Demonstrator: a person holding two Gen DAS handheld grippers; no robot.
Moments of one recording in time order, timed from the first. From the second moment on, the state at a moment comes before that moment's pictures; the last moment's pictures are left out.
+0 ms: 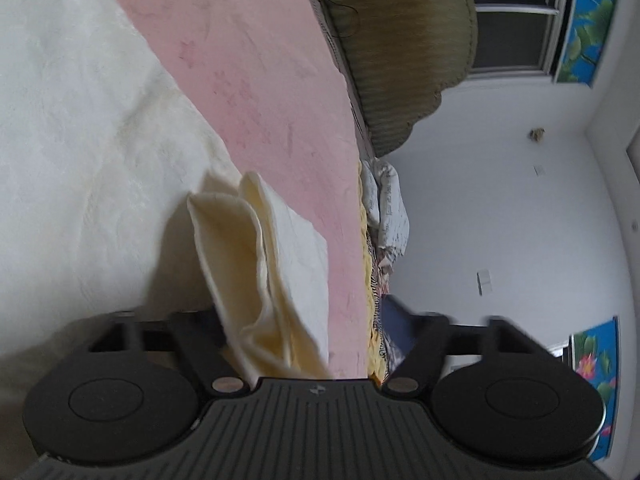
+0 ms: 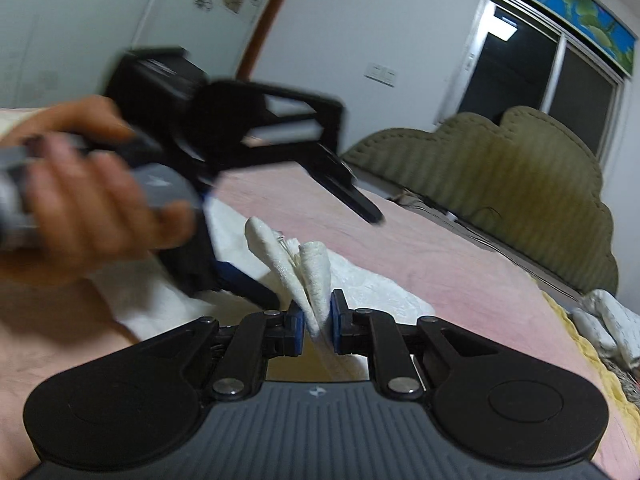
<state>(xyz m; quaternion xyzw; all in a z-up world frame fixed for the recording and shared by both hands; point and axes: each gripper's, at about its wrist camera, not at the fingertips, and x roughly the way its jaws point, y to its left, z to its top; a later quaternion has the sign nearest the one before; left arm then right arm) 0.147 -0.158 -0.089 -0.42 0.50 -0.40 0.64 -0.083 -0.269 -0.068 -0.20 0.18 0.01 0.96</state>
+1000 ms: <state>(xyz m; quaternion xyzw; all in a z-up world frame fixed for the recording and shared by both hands) 0.137 -0.062 -0.021 -0.02 0.35 -0.22 0.91 -0.011 -0.149 -0.076 -0.24 0.20 0.20 0.93</state>
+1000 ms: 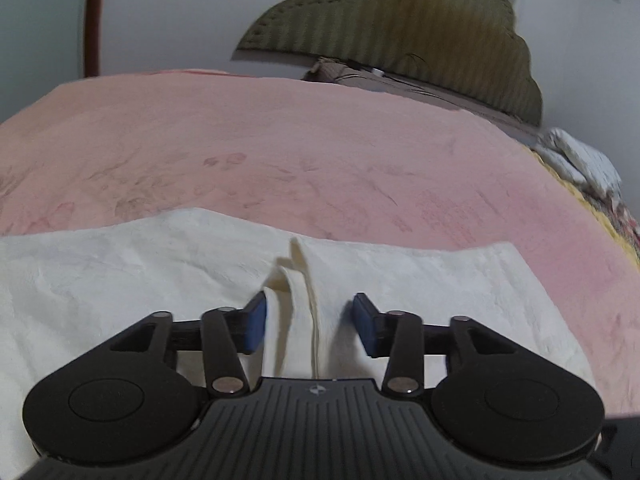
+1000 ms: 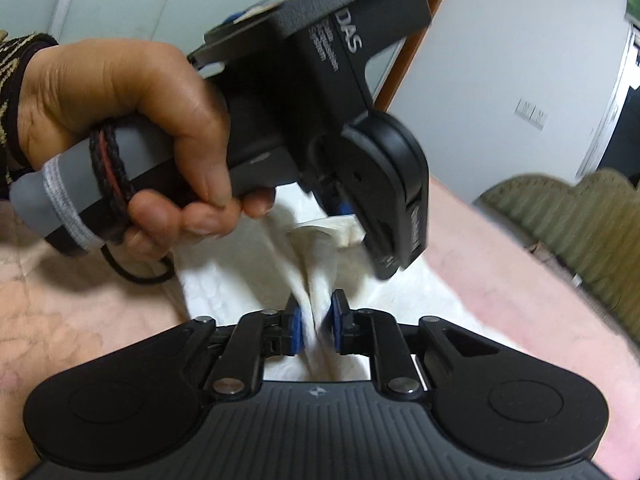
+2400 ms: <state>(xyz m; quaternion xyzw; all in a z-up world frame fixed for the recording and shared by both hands) 0.113 -0.006 -0.022 -0.23 0.46 -0.30 0.81 0.001 -0.193 -0.047 -0.11 0.20 0.24 0.94</state>
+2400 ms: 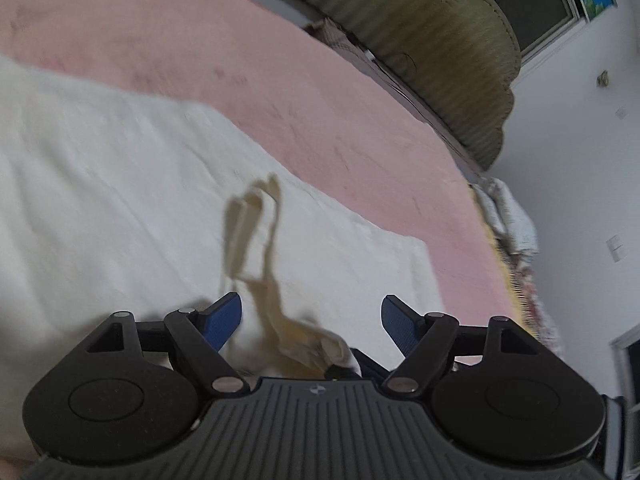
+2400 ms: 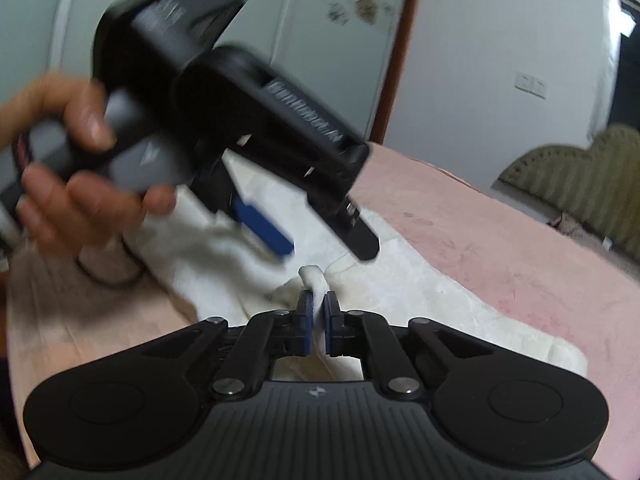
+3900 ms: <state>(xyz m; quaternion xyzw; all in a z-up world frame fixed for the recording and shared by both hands) 0.059 0.060 -0.013 0.02 0.35 -0.05 0.94 0.046 -0.193 -0.051 -0.05 0.26 0.24 0.93</state>
